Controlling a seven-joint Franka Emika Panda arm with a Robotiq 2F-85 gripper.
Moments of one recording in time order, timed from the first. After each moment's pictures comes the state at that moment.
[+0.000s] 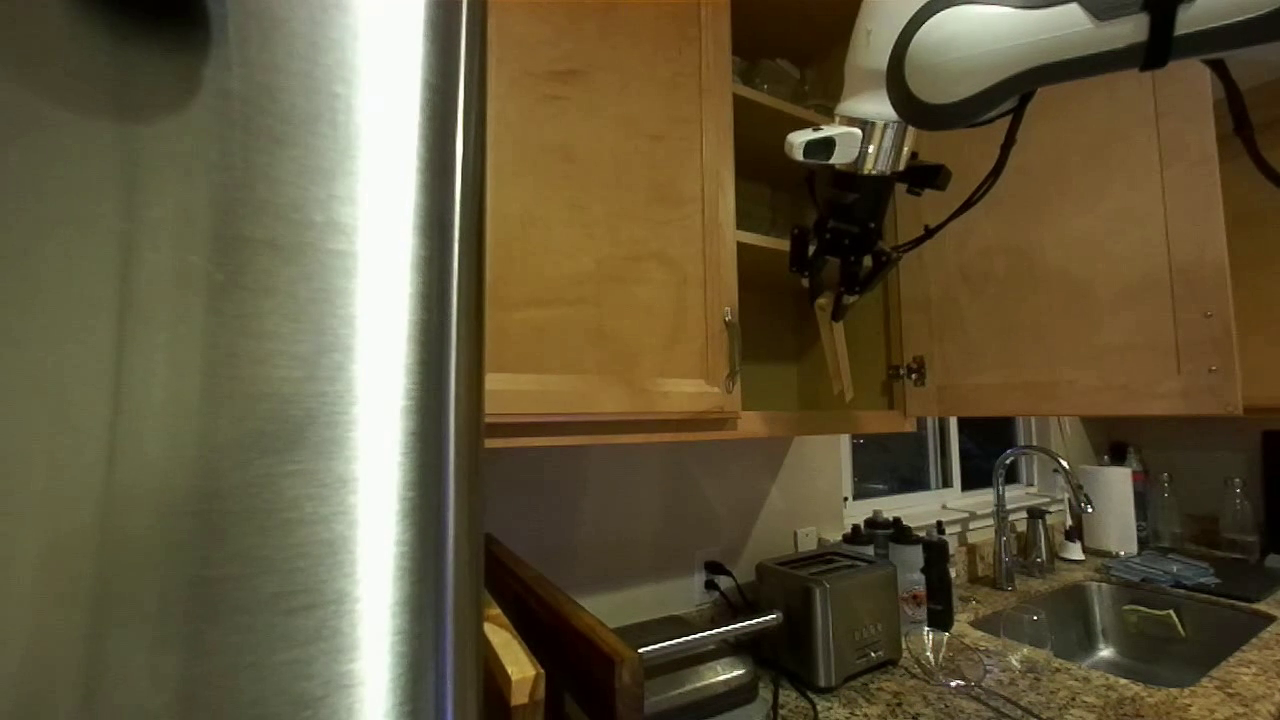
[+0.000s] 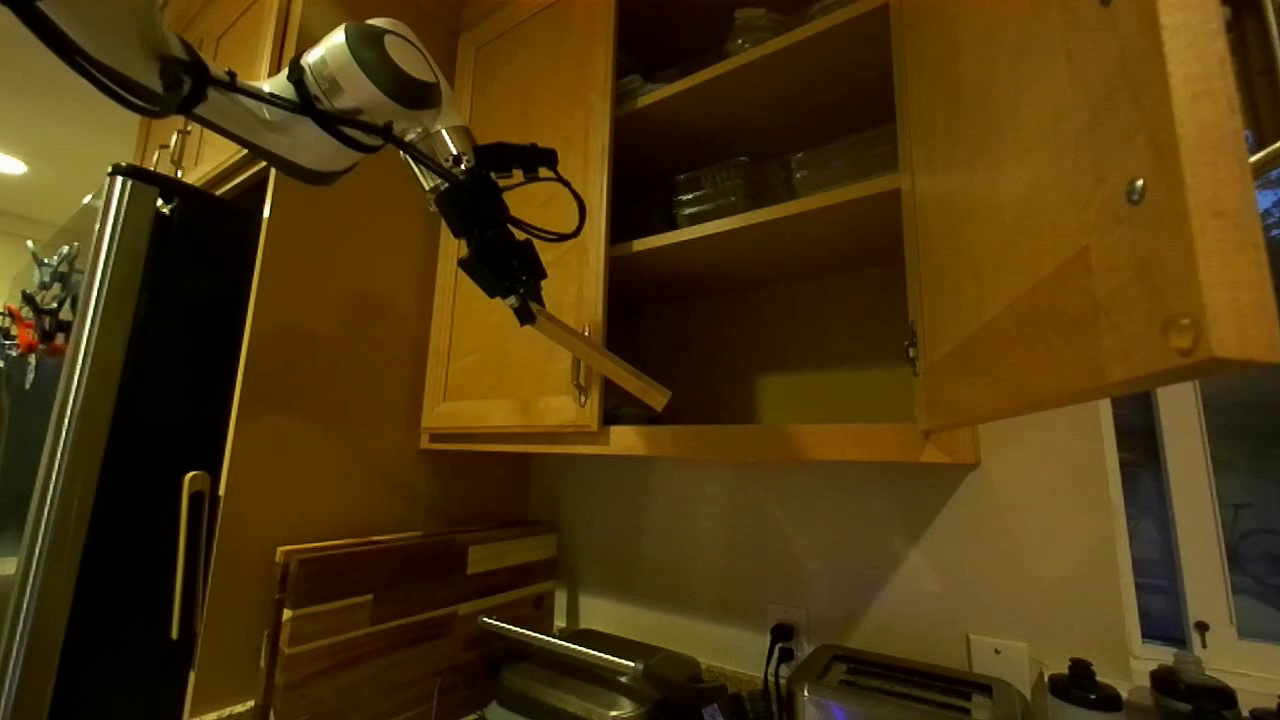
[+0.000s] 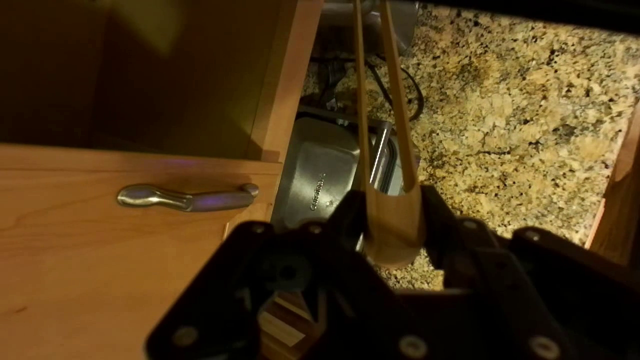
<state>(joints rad) 0.19 -0.47 -0.04 -1.82 -0.42 1.87 -1.45</state>
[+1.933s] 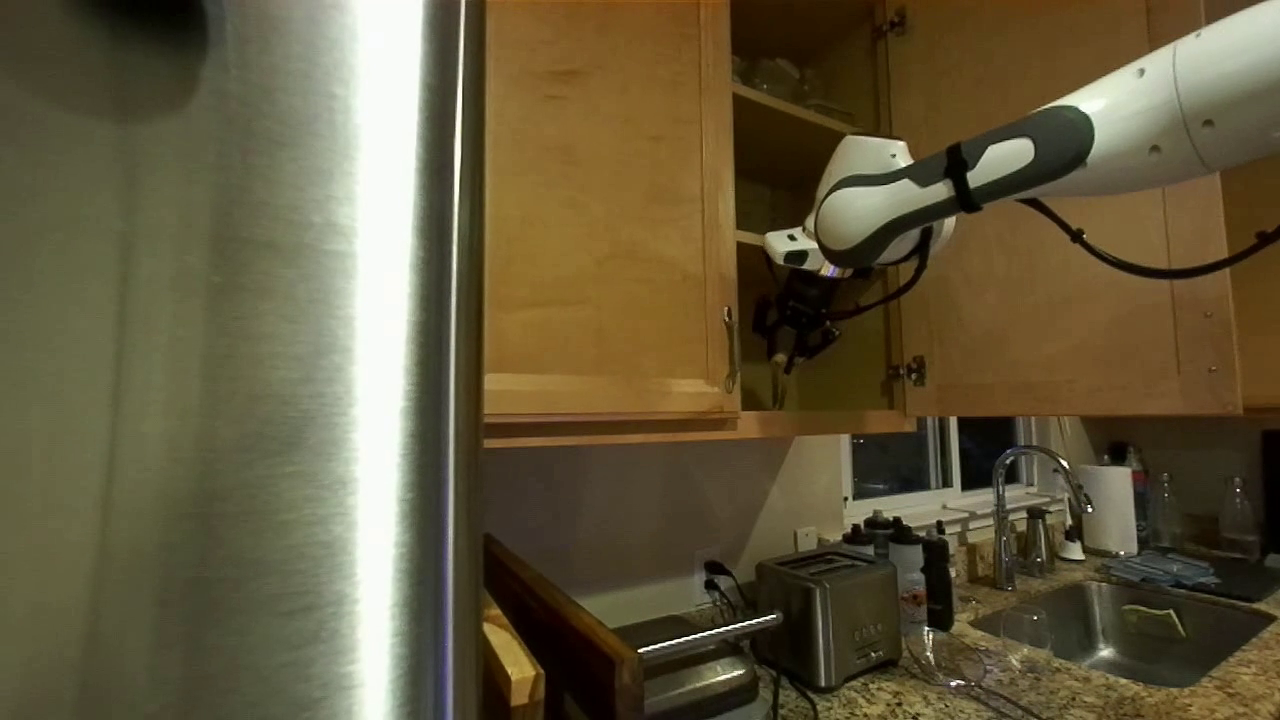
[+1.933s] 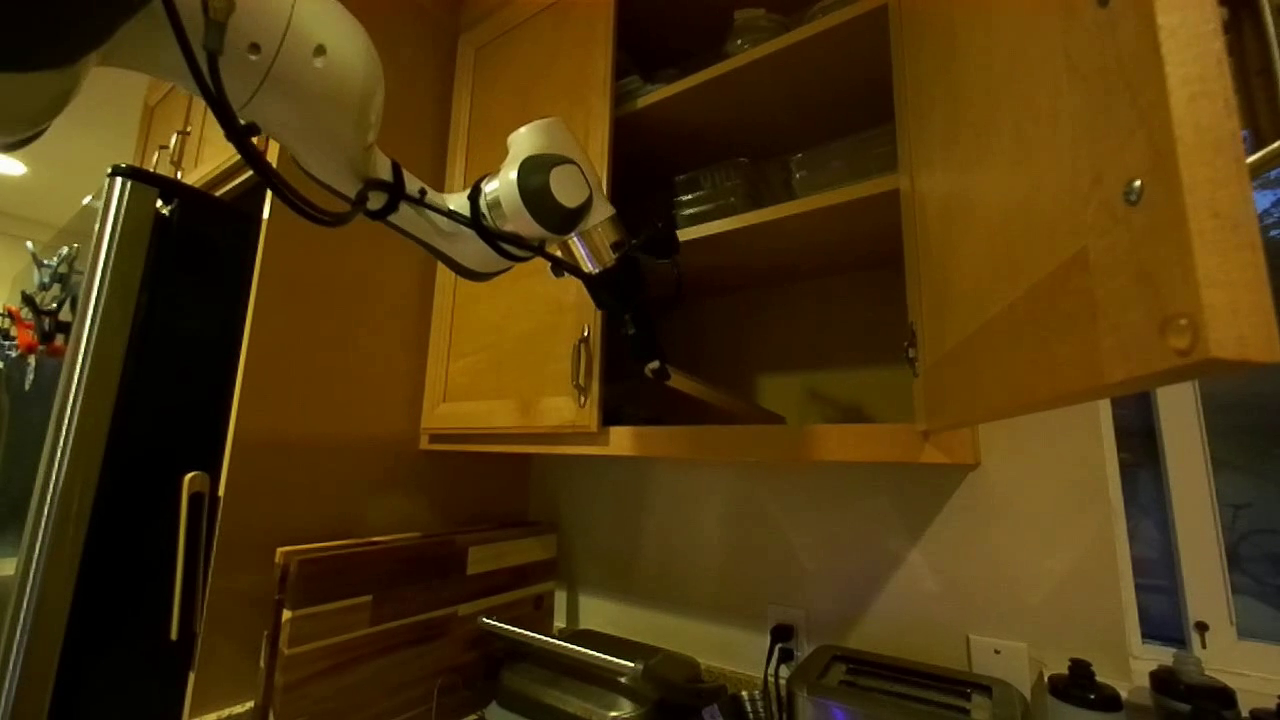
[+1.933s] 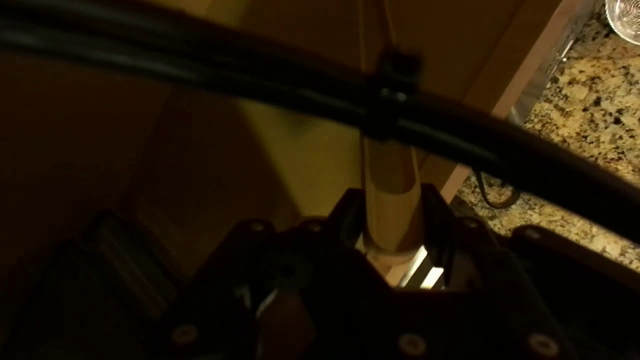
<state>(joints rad) 0.03 -0.13 -0.18 -1.73 -0.20 2.33 -1.96</state>
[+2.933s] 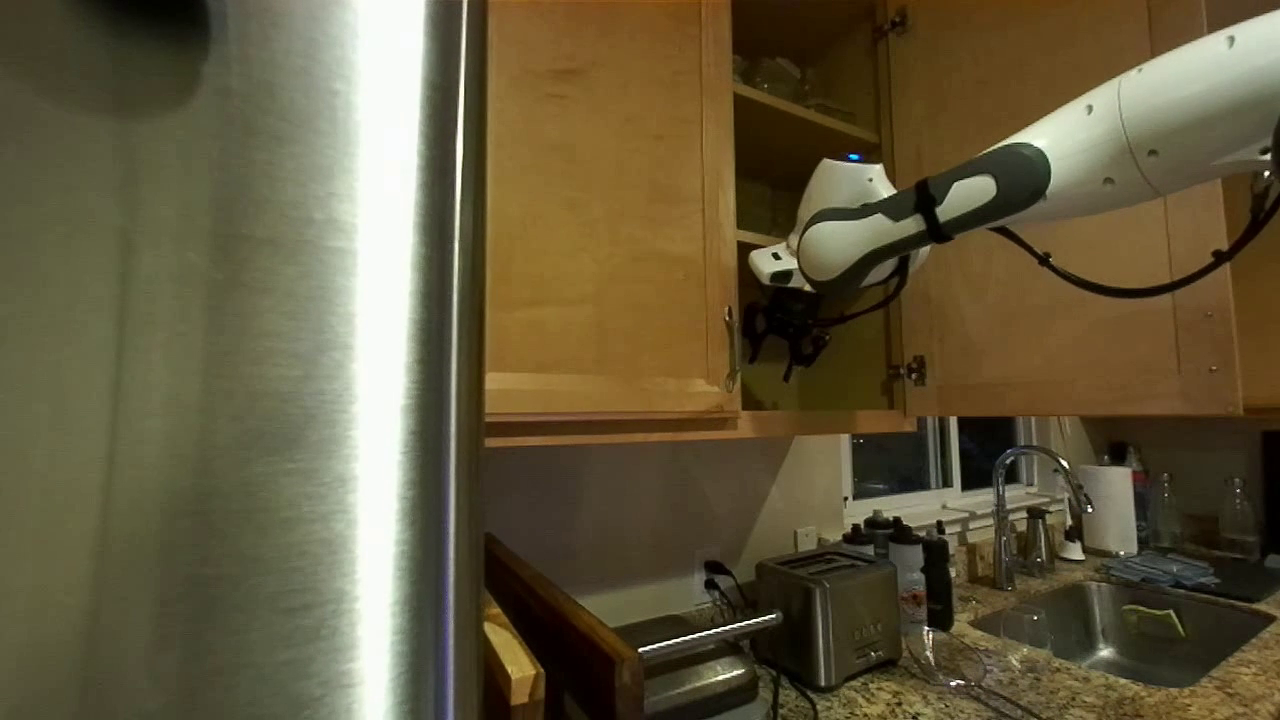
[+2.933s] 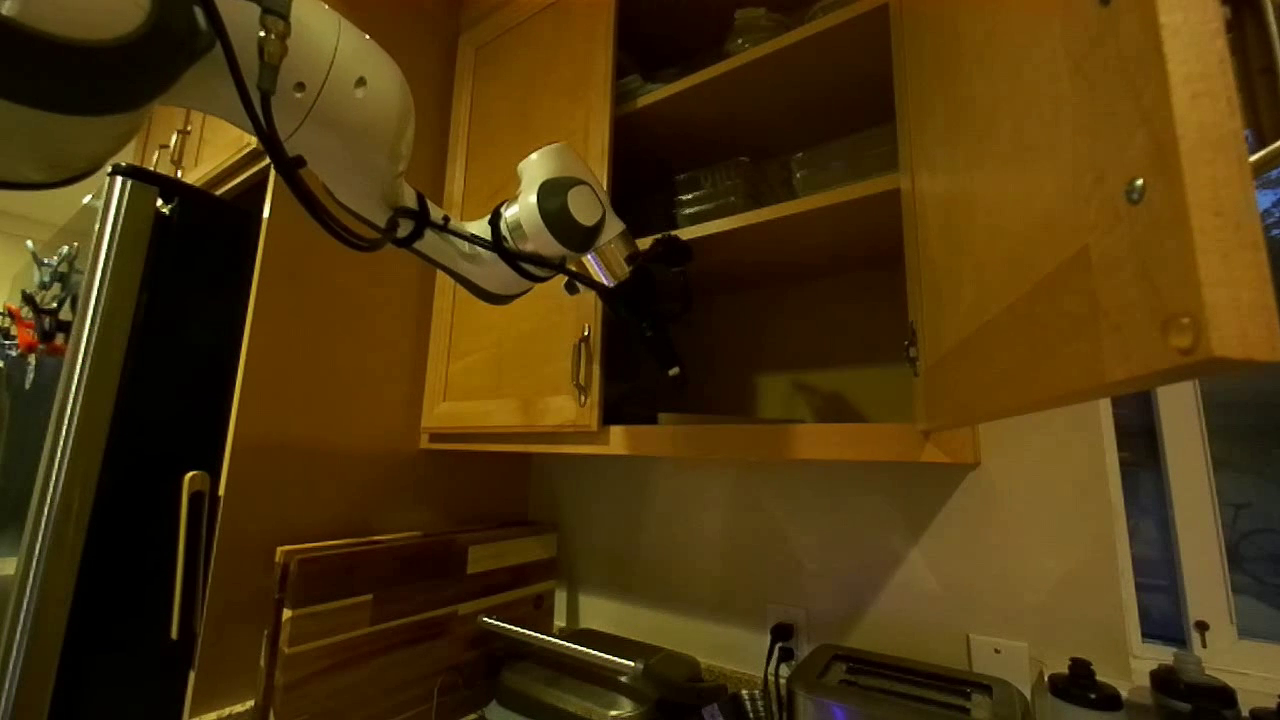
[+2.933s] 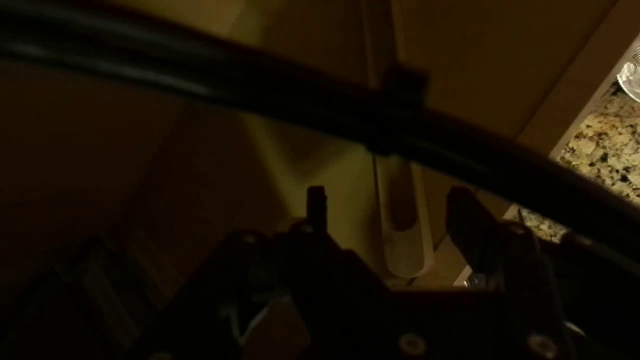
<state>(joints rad) -0.01 -0.04 -0.15 -1.66 -0.28 2.40 -1.97</state>
